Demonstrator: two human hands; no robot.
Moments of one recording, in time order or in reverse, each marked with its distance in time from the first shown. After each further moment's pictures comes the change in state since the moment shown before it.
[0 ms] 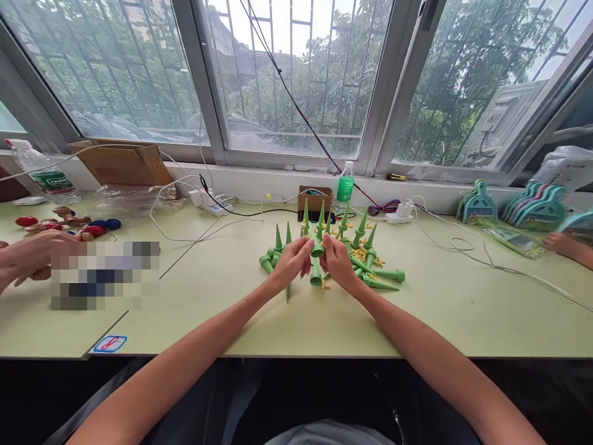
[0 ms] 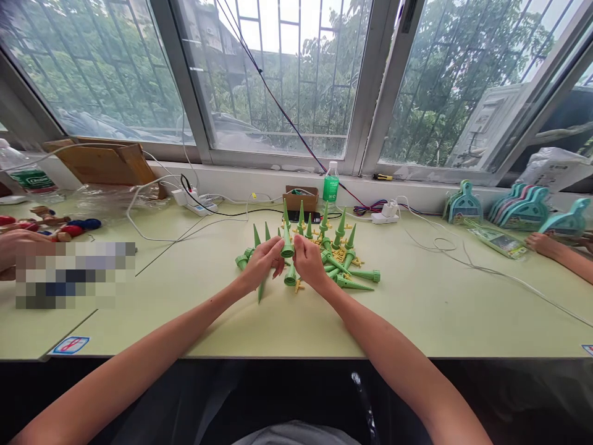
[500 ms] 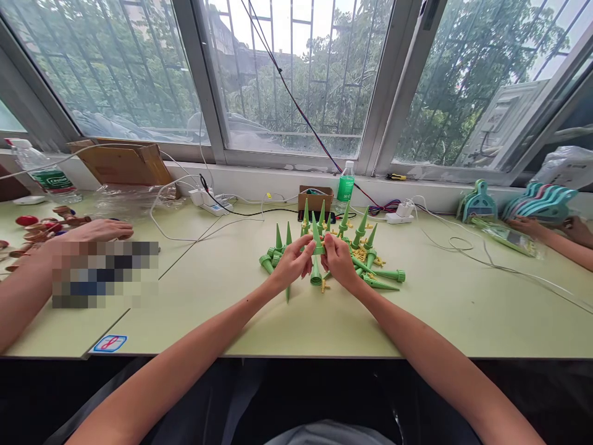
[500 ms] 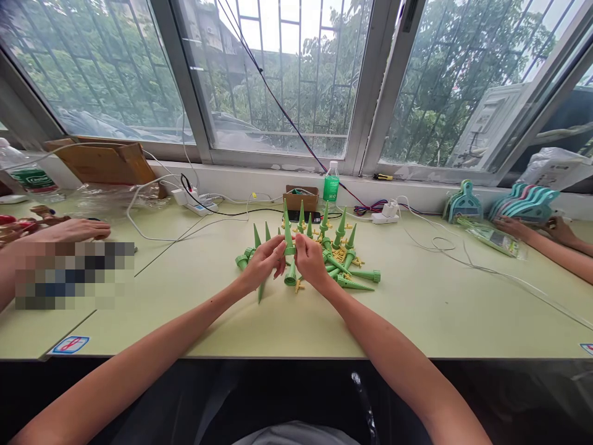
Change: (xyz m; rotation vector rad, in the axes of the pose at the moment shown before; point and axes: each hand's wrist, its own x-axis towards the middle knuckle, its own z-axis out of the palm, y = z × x) left_hand 0.000 -0.001 0.001 0.036 -0.014 0.047; right_hand 0.002 -0.001 -0.003 -0.006 0.014 -0.013
